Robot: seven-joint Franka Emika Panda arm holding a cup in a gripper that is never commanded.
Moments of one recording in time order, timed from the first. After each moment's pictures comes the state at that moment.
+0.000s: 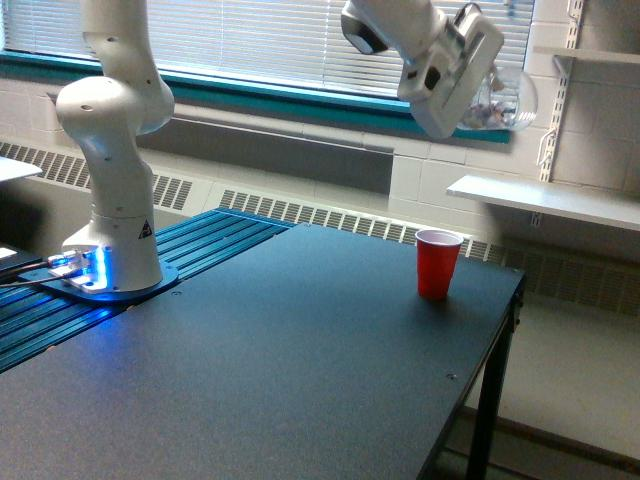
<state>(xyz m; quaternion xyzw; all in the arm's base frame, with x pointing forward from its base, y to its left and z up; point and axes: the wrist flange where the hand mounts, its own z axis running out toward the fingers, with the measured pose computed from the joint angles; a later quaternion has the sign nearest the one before) 0.548 0.146 0.451 -0.72 0.53 -0.06 0.44</state>
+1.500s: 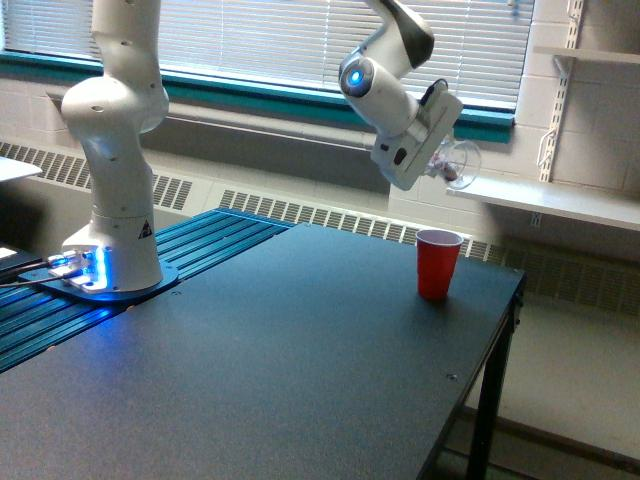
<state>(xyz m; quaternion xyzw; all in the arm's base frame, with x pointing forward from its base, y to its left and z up) 0.464 0.269 0.321 -0.68 0.55 0.11 0.47</state>
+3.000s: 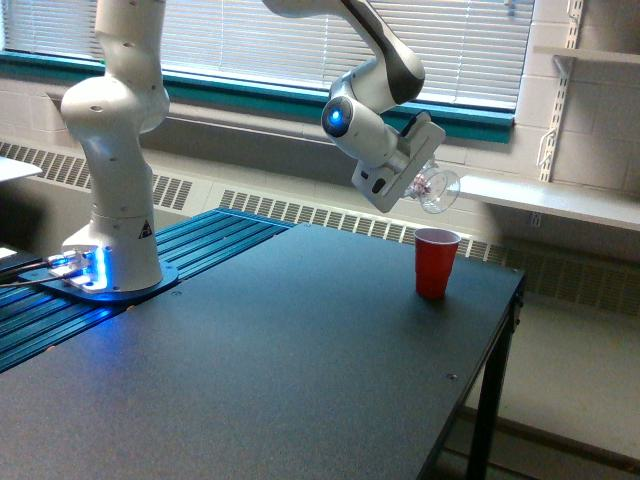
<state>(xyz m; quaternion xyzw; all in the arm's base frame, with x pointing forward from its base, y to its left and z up) 0.438 0.269 0.270 -0.64 0.58 0.16 0.48</state>
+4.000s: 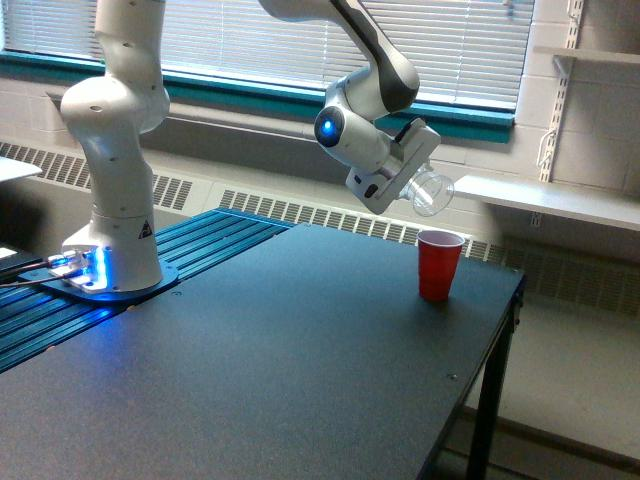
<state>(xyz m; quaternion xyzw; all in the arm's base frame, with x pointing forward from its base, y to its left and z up) 0.426 0.271 0.260 -0.61 0.59 0.19 0.49</state>
